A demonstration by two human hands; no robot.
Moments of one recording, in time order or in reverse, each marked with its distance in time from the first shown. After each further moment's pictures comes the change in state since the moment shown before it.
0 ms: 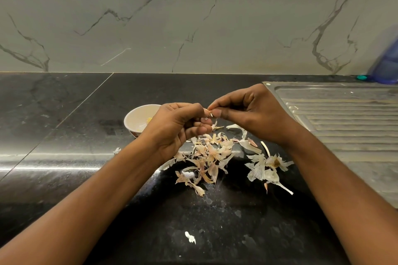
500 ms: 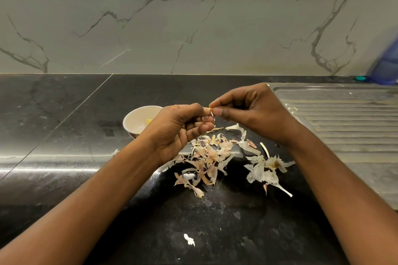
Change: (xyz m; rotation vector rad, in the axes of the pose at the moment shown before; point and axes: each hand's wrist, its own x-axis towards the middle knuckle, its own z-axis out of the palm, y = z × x) left_hand -0.001 0.003 0.001 -0.145 -0.019 -0.081; right_hand 0.001 0.001 -0.005 0.097 0.003 0.051
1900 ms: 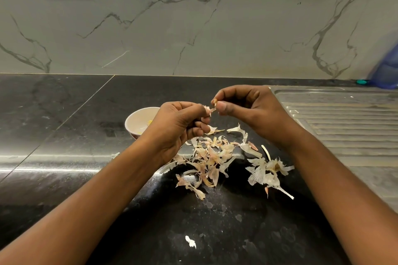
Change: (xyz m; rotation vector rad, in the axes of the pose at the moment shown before) left_hand 0.005 -0.001 -0.004 0.216 -0.010 0.166; right_hand -0.001 -0.003 0.004 0.152 0.050 0.089
